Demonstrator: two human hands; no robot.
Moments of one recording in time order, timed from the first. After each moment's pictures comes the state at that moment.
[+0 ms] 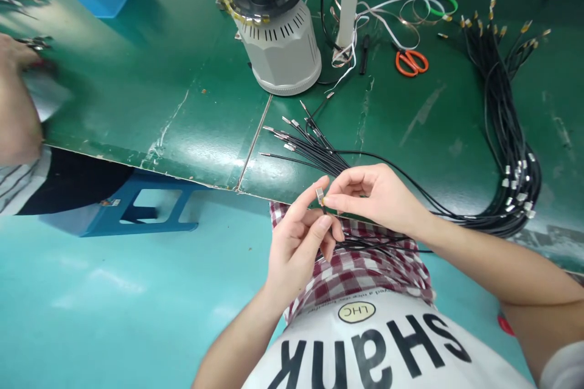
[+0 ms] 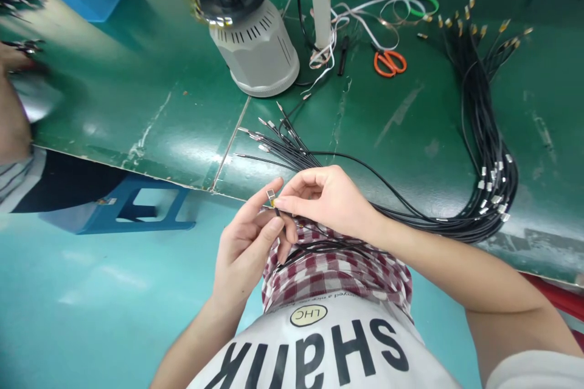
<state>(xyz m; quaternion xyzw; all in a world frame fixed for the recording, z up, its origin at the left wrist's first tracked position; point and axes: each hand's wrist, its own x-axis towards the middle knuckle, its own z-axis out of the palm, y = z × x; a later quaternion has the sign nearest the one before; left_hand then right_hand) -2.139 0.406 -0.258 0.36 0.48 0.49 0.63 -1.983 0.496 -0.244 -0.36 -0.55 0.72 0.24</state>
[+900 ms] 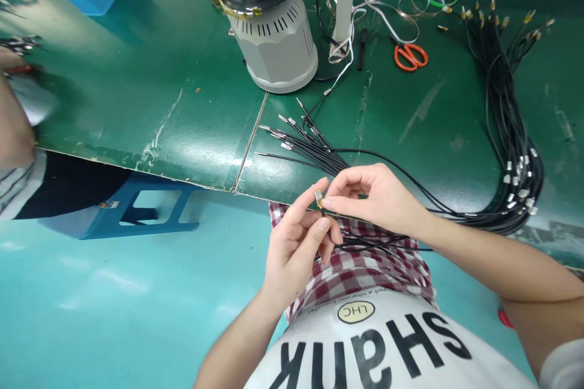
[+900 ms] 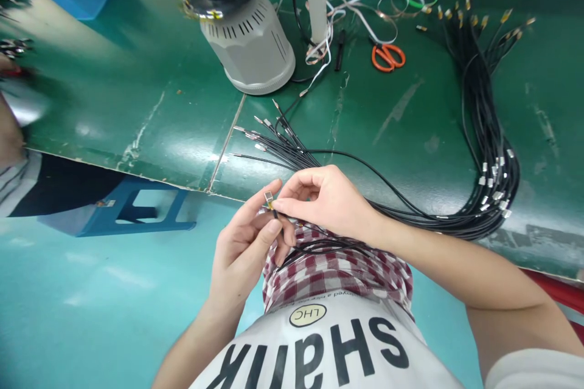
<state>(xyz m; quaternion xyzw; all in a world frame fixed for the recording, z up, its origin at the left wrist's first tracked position) -2.140 0.406 -0.264 0.37 0.47 0.49 0.64 -1.982 0.499 -0.247 -0.38 -0.57 0.69 0.24</state>
